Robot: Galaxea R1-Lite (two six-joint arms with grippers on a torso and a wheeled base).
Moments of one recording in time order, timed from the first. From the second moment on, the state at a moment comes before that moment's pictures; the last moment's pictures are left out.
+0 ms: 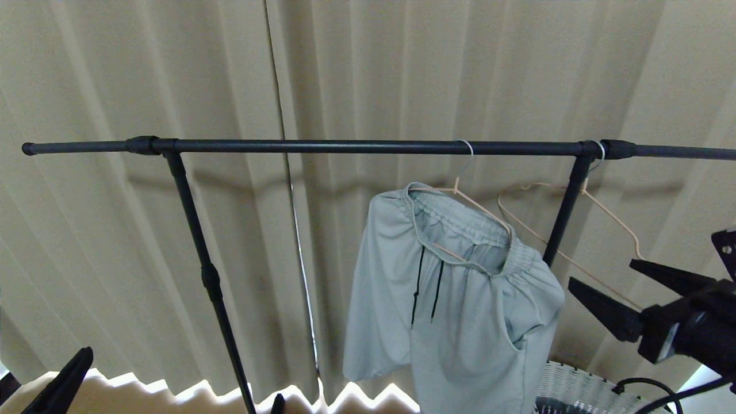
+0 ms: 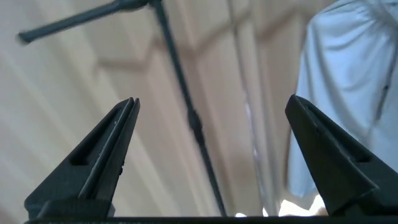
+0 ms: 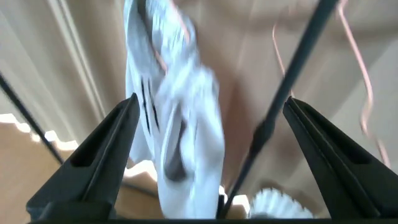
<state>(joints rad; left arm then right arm) 0.03 0.62 0.00 -0.68 -0.09 0.27 0.38 1.15 -0.29 -0.65 -0.14 0.02</state>
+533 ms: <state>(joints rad) 0.11 0.15 -0.02 0.01 -0.03 0.14 0.20 0.80 -0.21 -0.15 -0.15 0.02</state>
